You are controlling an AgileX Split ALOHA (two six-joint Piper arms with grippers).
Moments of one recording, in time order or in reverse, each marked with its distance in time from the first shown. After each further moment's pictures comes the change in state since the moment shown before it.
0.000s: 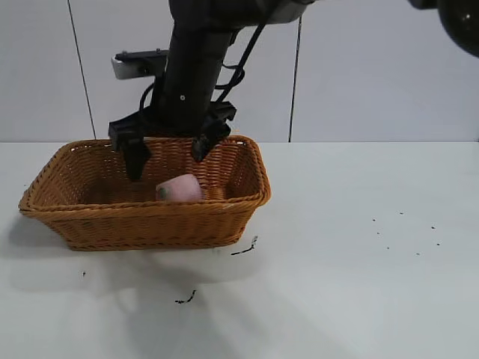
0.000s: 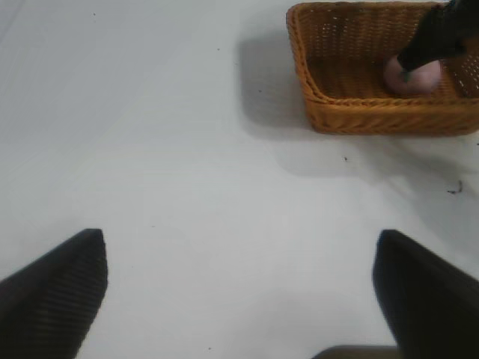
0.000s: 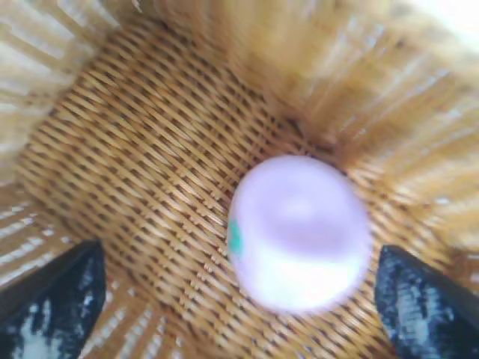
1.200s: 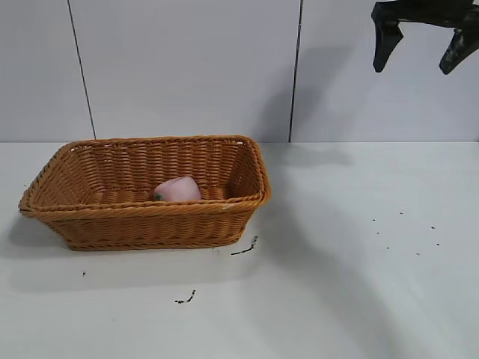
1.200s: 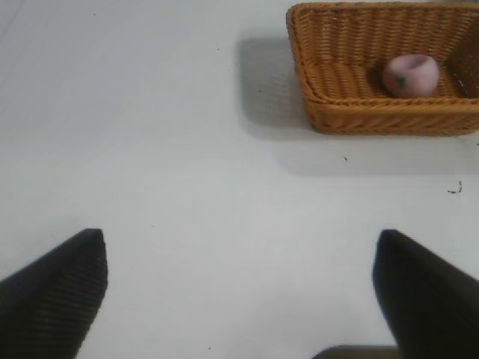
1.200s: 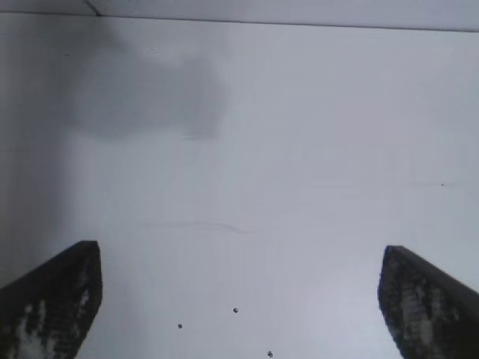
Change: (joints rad) left arm 0.000 0.000 0.000 0.000 0.000 0.000; right arm -0.523 -0.092 0.001 -0.008 0.179 0.032
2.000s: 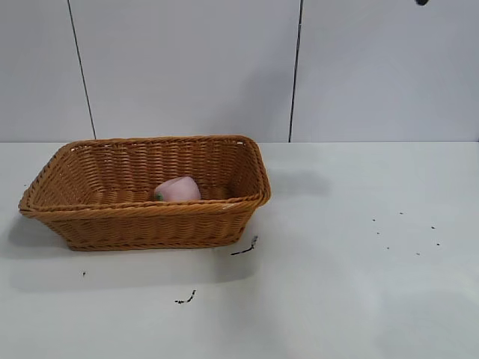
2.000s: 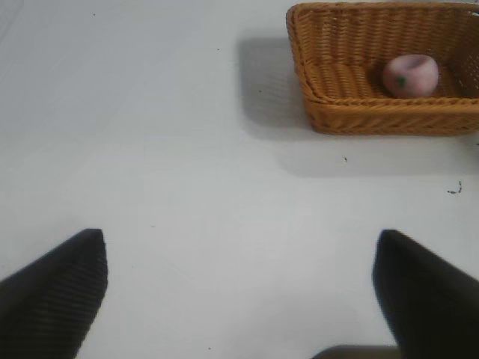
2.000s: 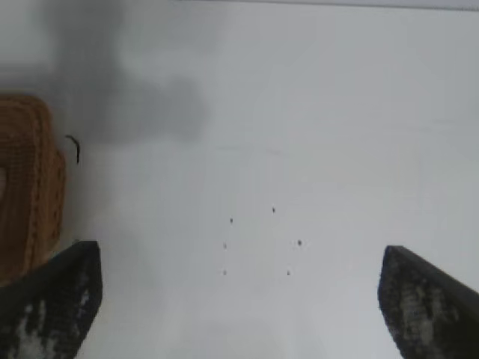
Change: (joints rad) left arm 0.000 0.000 0.000 0.000 0.000 0.000; right arm 0.000 -1.152 1.107 0.020 -0.001 0.003
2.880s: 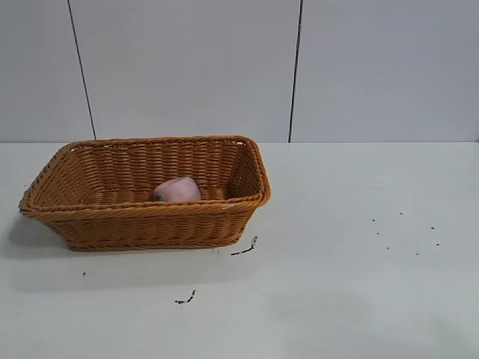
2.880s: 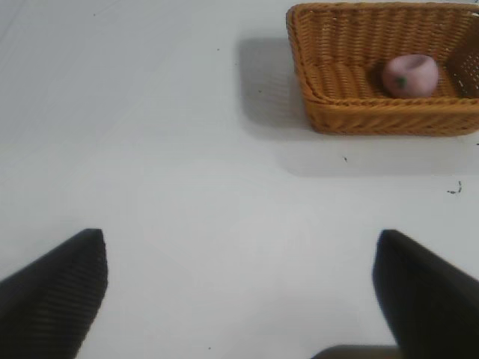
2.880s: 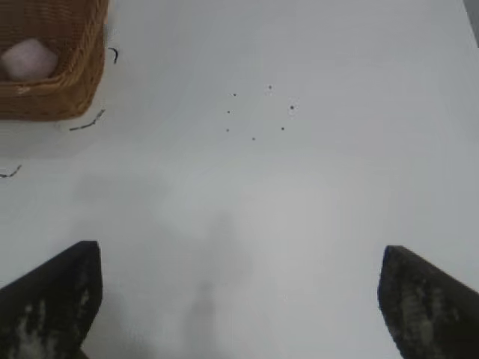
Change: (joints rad) left arm 0.000 0.000 0.000 0.000 0.000 0.000; right arm 0.000 -1.000 0.576 -0.001 -0.181 -0.003
